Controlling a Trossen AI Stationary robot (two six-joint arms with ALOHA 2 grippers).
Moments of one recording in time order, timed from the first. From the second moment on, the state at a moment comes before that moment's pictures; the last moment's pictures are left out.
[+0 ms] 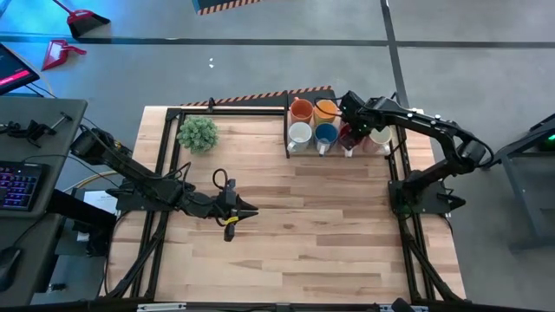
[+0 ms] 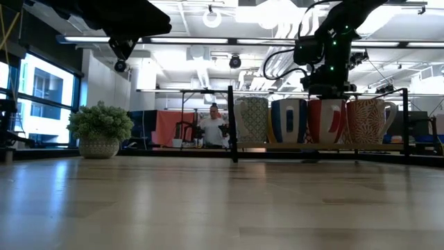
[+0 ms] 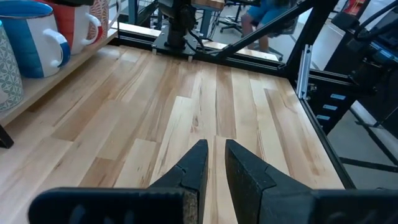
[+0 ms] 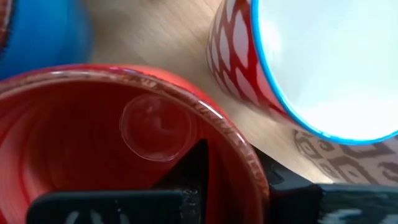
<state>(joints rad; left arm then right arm) -0.46 1.24 0.56 0.36 -0.45 -0.34 -0.72 1.45 1.06 -0.95 0.21 0.04</state>
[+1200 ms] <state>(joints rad) -0.46 1.24 0.56 0.36 -0.45 -0.34 -0.72 1.45 1.06 -0.94 0.28 0.04</state>
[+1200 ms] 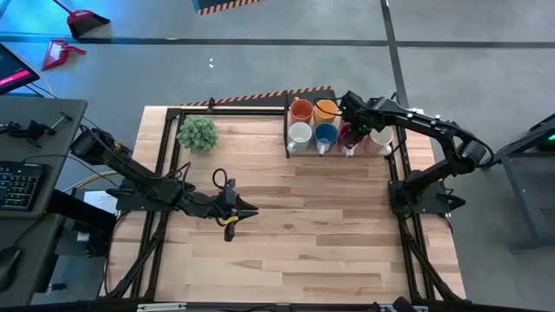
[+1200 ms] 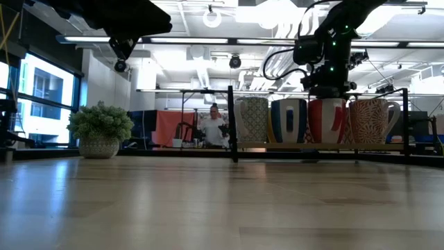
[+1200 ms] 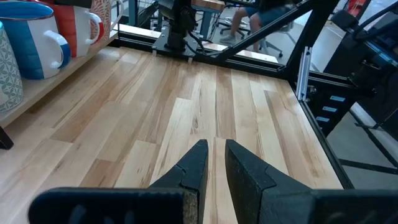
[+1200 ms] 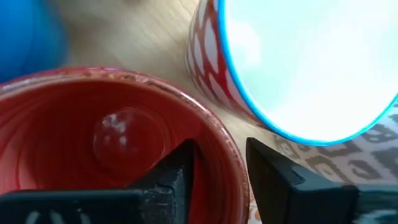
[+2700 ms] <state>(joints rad) -0.44 1.24 0.56 0.47 -0.45 -0.25 0.17 1.26 1.48 -0.99 0.12 0.33</state>
